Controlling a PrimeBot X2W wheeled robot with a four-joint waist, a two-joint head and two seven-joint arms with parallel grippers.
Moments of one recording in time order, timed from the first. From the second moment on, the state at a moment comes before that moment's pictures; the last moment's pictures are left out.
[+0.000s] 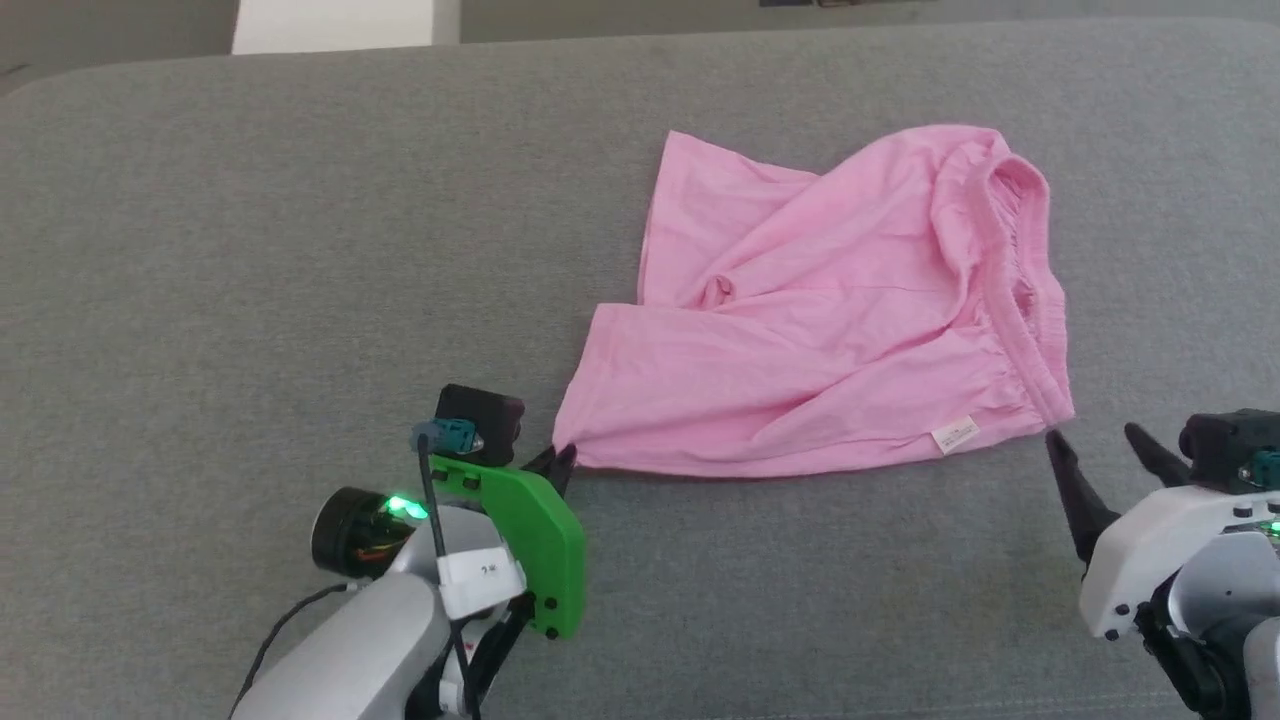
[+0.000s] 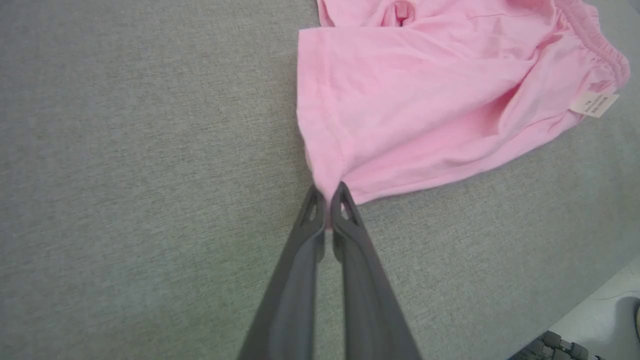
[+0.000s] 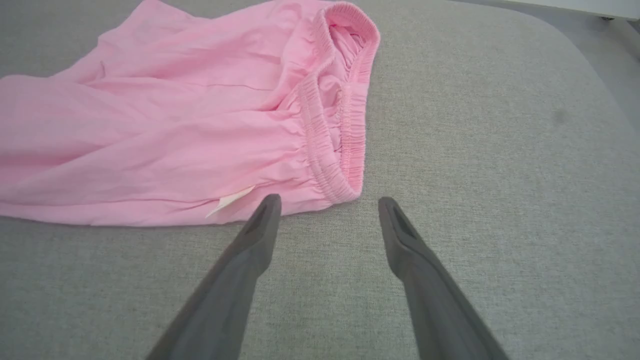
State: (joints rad) left arm -0.39 0.43 -0.76 -0.04 -0.70 0.33 0.37; right arm -0.06 -0.18 -0.11 -0.04 0.17 0.13 0.38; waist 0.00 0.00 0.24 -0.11
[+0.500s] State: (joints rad) left arm -0.37 0.44 -0.76 -0.12 -0.66 0.33 0.33; right arm -0.23 -0.35 0.02 0.09 0.27 0.13 0.65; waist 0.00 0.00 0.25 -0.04
